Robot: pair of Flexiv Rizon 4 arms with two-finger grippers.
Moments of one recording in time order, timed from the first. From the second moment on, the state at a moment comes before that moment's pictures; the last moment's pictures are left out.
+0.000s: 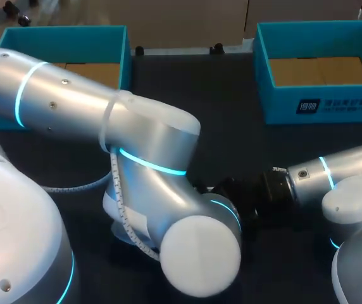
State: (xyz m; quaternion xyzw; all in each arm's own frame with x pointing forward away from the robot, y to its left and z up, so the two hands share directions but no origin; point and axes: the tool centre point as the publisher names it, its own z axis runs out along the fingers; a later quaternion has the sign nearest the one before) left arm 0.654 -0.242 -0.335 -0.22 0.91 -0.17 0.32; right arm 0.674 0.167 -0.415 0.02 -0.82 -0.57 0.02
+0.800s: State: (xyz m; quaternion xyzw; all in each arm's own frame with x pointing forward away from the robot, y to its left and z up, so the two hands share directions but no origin) left arm 0.663 -0.255 -0.321 -0.19 0.92 -0.21 0.27; right arm 0.674 0.167 -0.415 0.02 -0.82 -0.57 0.02
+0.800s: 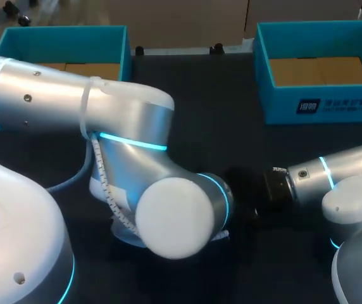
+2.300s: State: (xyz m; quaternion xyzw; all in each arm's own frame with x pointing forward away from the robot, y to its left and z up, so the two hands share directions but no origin) left arm 0.677 -0.238 -0.351 -0.16 0.91 -0.26 0.29; right arm 0.674 0.167 -0.415 0.02 -0.82 -0.57 0.02
